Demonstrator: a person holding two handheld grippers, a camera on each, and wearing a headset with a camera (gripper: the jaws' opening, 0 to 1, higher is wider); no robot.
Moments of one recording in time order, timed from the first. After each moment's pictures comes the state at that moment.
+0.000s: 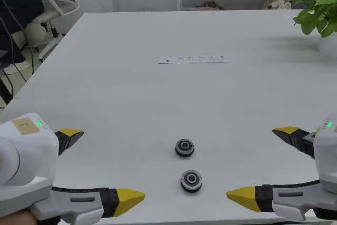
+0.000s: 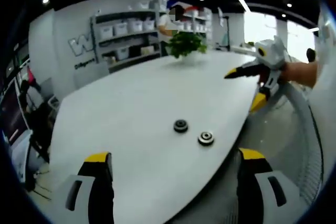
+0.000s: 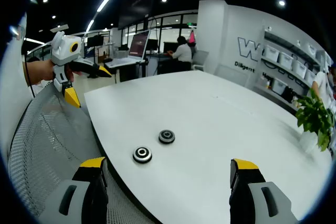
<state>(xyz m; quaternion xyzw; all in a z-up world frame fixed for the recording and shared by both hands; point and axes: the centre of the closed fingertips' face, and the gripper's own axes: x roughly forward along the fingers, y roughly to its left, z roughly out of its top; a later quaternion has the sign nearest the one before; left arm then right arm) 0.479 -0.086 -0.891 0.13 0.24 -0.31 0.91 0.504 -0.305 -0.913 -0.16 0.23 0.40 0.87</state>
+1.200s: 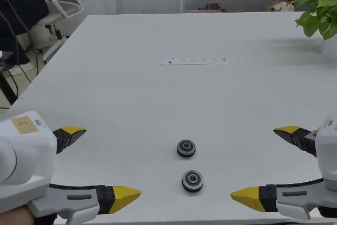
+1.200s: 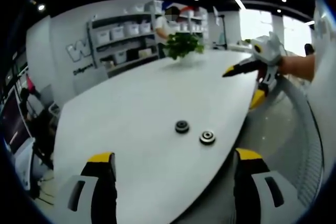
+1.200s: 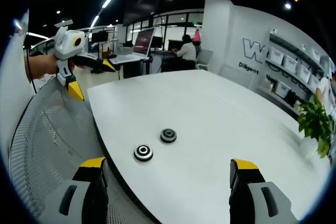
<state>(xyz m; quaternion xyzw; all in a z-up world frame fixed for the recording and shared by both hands) 0.478 -0.084 -0.889 0.14 0.23 -0.32 0.91 0.503 -0.304 -0.916 -0.17 0.23 0.40 0.87</state>
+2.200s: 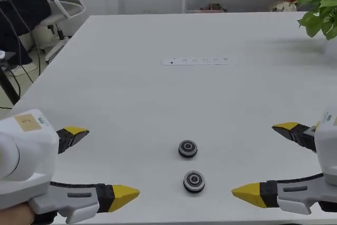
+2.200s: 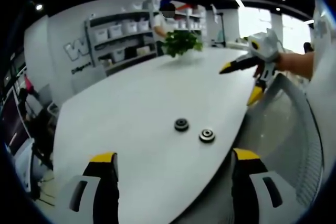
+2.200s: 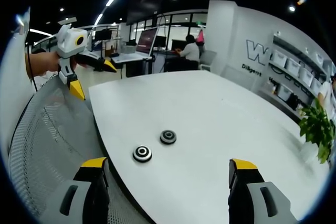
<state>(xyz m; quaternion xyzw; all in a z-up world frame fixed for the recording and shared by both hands) 0.479 -0.084 -0.890 0.15 0.24 -0.33 0.90 0.508 -0.302 -0.914 -0.18 0.23 0.41 0.86</state>
